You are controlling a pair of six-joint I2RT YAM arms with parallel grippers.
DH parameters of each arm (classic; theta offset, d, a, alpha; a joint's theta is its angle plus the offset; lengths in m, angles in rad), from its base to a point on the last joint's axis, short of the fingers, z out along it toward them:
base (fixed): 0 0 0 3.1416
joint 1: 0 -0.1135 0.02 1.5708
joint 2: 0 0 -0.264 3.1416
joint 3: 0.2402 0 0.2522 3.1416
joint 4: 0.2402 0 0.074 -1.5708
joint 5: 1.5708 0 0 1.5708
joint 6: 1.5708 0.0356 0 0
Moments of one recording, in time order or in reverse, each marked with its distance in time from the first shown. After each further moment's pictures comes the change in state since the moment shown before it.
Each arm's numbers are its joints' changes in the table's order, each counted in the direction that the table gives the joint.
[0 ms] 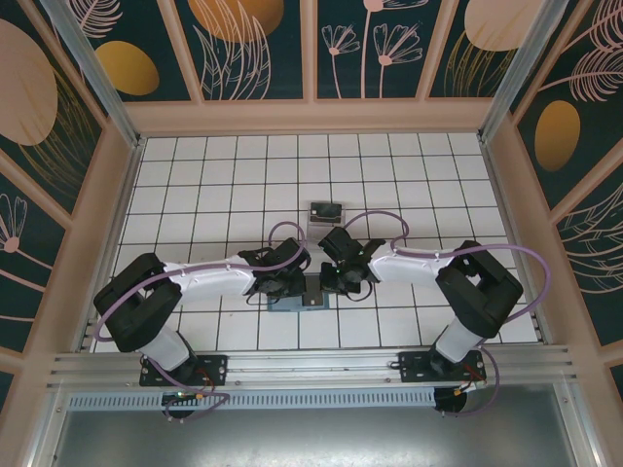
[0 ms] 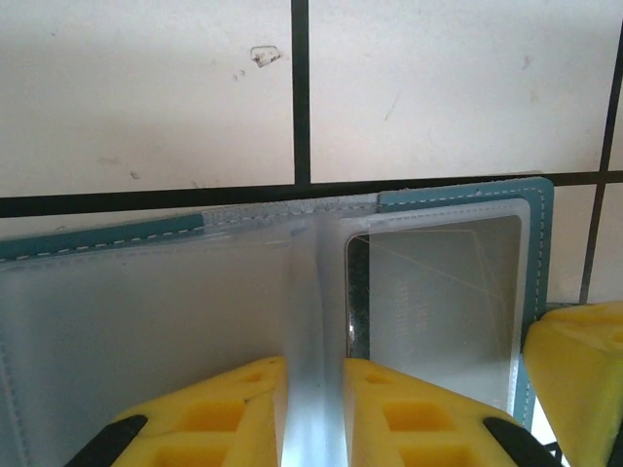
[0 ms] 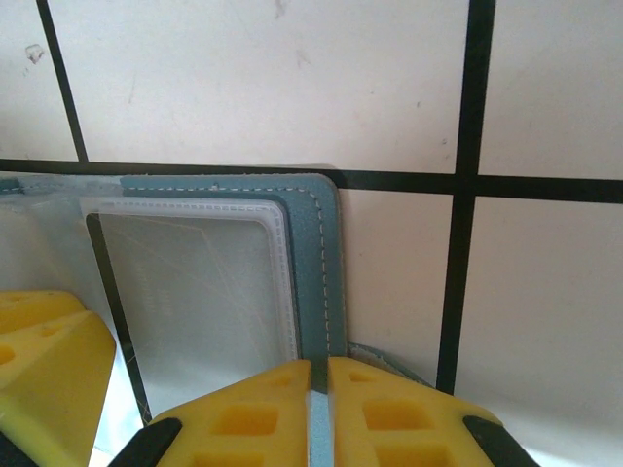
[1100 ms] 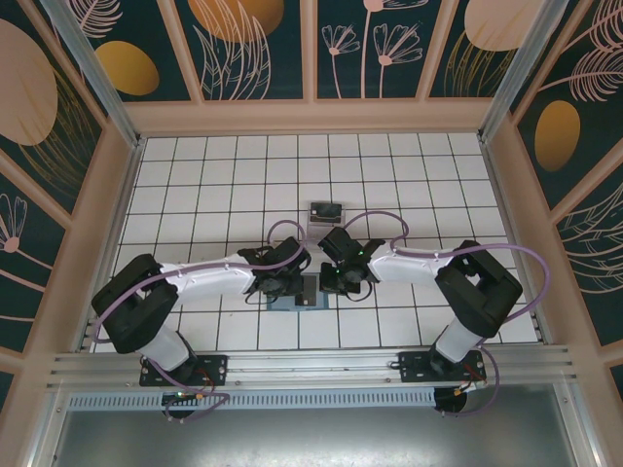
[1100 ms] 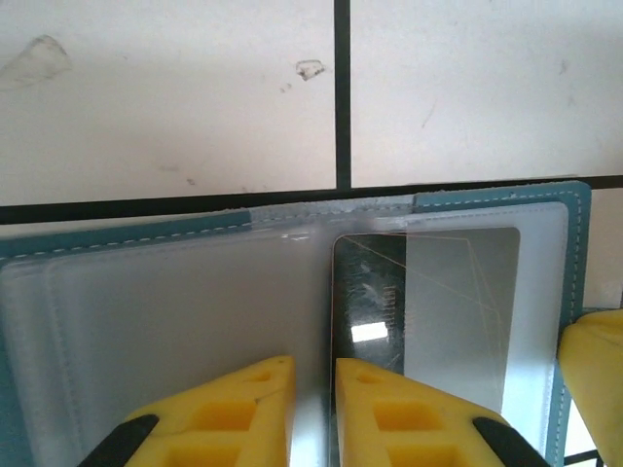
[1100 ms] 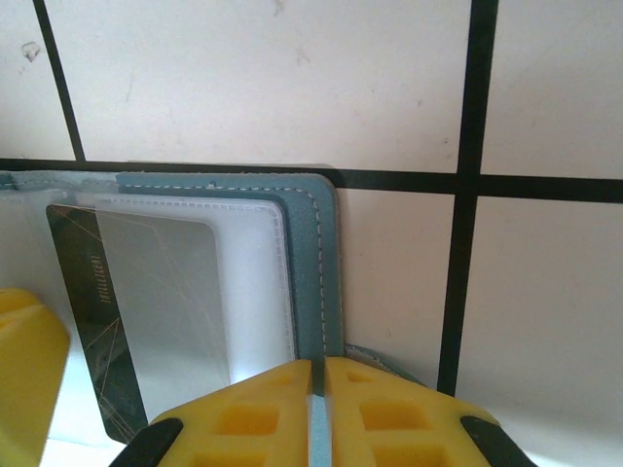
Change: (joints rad) left arm 0.000 -0.026 0.026 0.075 -0.055 0.026; right arm 0.000 0.004 0.000 0.000 0.000 0.000
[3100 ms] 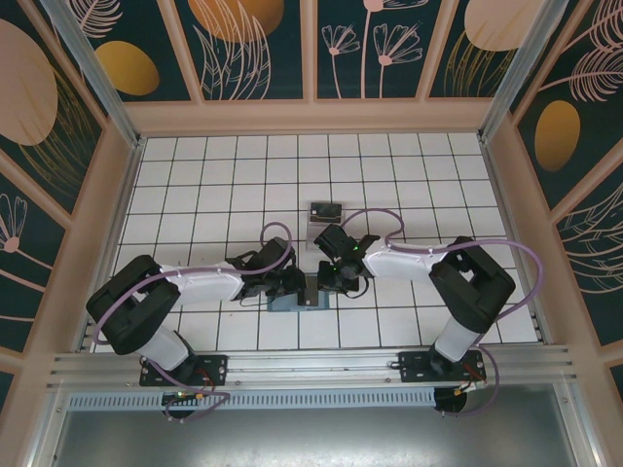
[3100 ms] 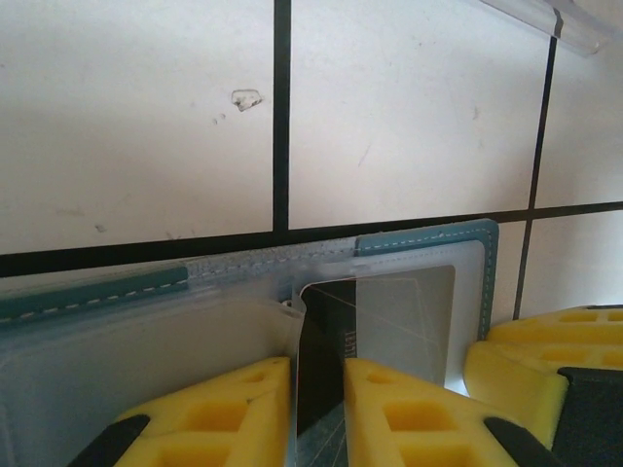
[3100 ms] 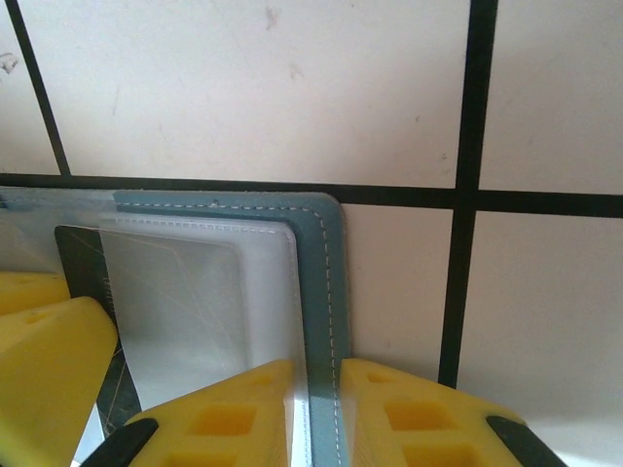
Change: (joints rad) left arm -0.077 -0.005 -0.187 -0.378 0.195 -0.060; right arm -0.002 0.048 0.063 0.068 0.008 0.000
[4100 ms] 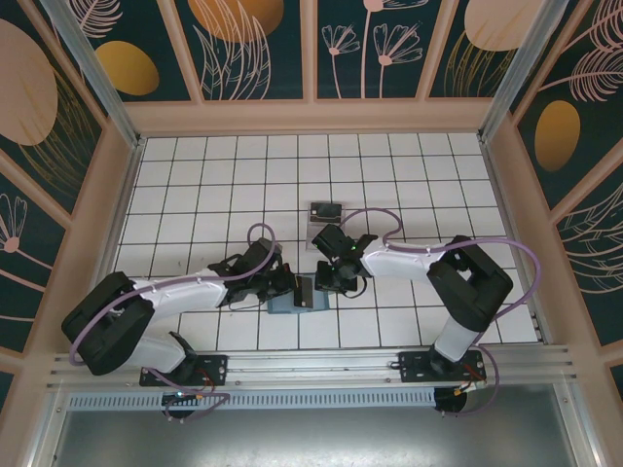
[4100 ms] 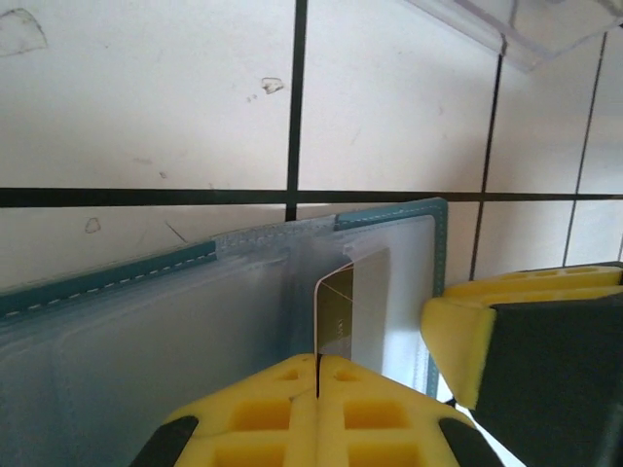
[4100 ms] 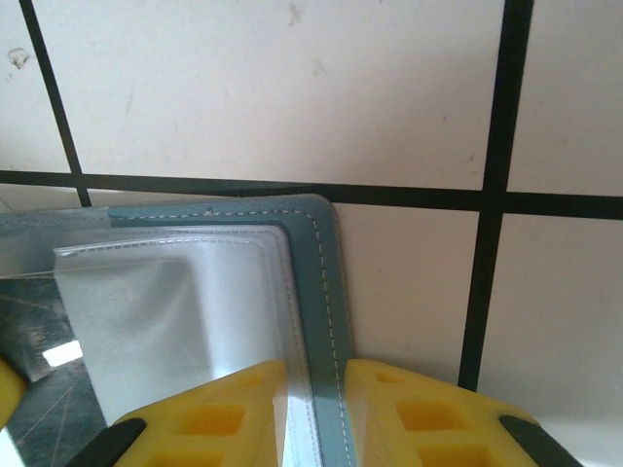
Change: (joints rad) left arm -0.037 -0.167 -0.078 0.018 0.037 -0.027; right arm -0.008 0.011 0.014 0.004 0.000 0.000
